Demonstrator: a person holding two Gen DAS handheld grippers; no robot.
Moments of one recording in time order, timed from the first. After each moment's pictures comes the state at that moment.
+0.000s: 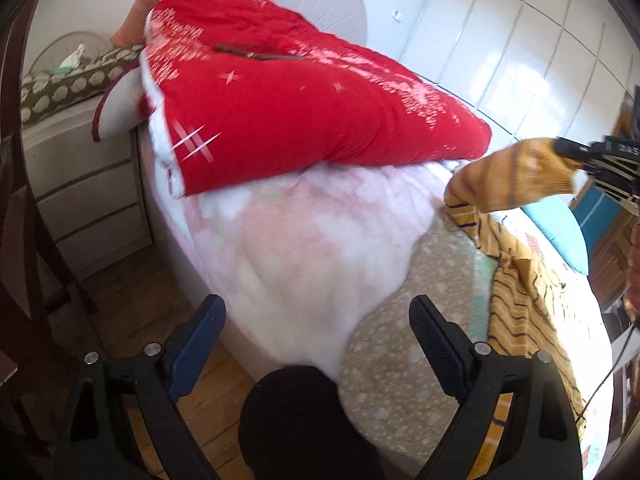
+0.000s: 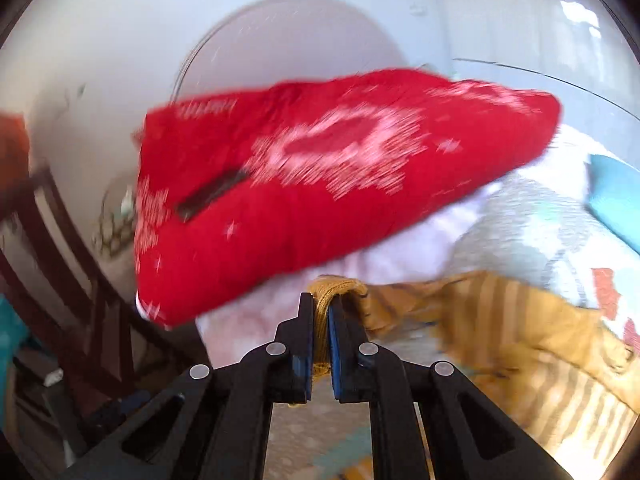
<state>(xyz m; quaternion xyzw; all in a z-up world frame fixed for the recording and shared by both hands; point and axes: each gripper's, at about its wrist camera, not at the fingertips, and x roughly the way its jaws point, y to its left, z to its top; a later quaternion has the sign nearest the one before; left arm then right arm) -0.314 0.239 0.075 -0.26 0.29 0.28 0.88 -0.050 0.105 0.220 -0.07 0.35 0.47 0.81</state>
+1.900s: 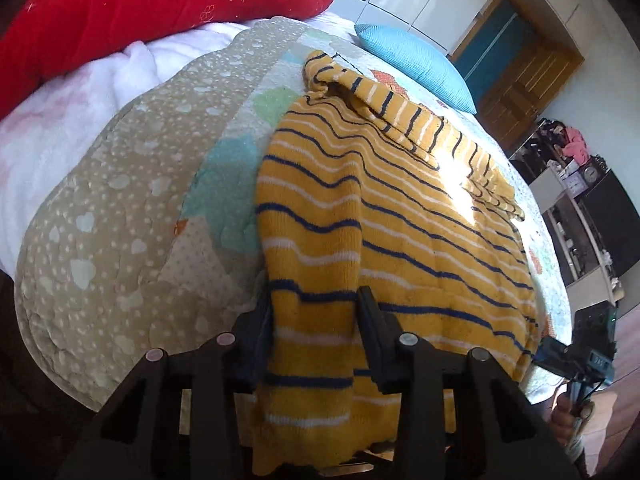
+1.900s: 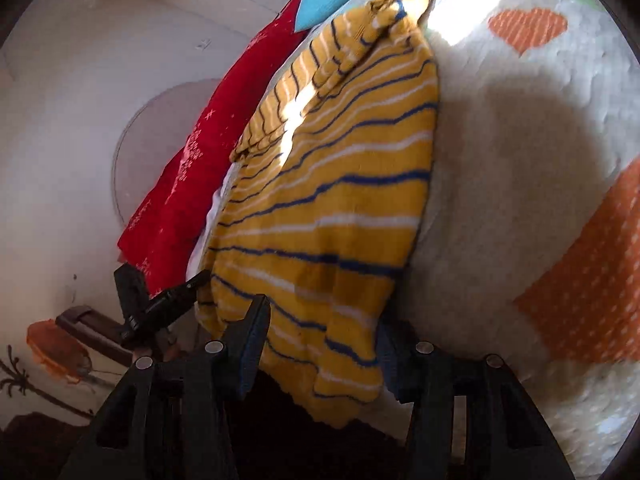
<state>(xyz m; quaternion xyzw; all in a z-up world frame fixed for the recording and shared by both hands) -0.189 0.096 0.019 -0.23 0.44 -0.02 0.87 -0.178 -0.305 0.008 0.29 0.50 0.34 0.74</state>
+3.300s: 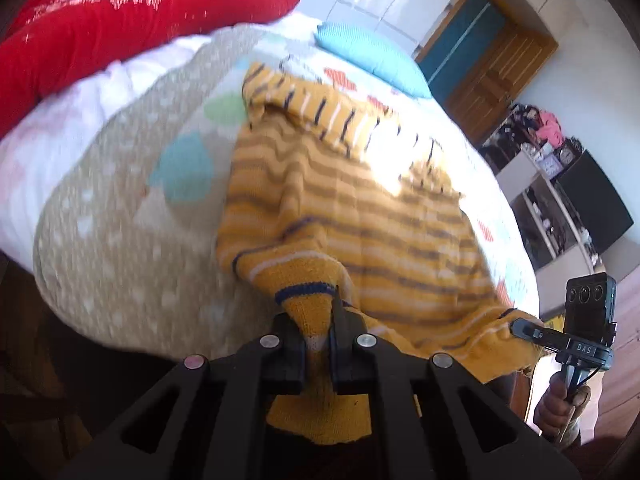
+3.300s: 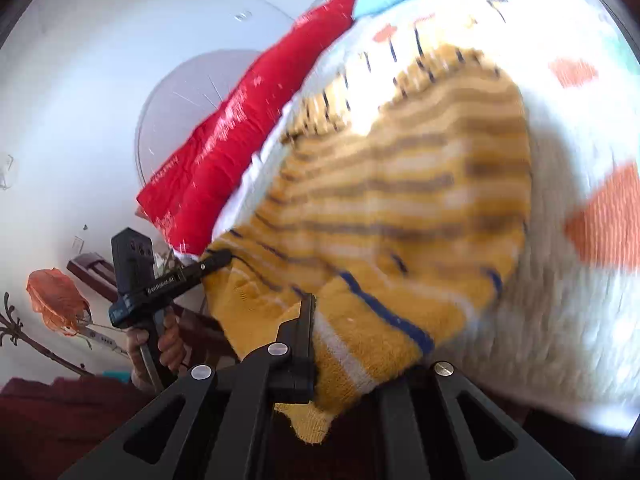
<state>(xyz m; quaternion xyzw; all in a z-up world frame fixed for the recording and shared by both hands) -0.225 0.051 0.078 -0.21 0.43 -0.06 0.88 -0.203 -0.256 0.081 0.22 0.47 0.38 0.76</state>
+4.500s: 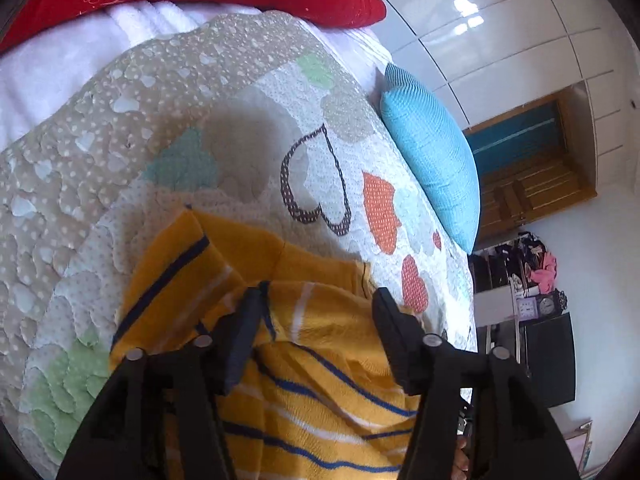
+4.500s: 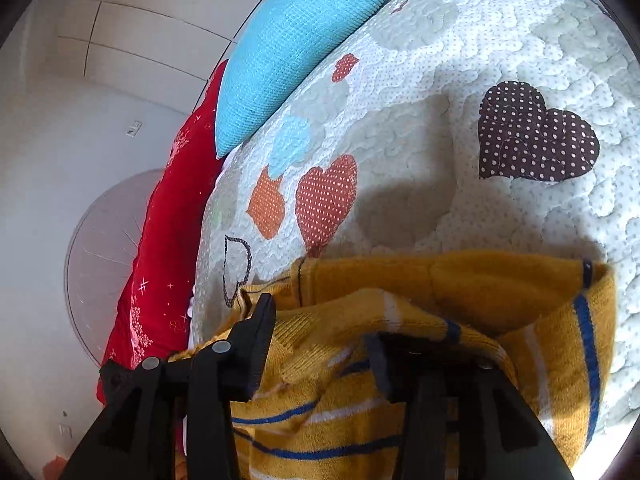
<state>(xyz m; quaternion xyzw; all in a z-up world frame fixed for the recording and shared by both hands) 0.124 0.131 0.040 -0.44 0.41 -0.01 0.80 0.173 -0.274 0.050 0.36 0.48 0.19 0.78</state>
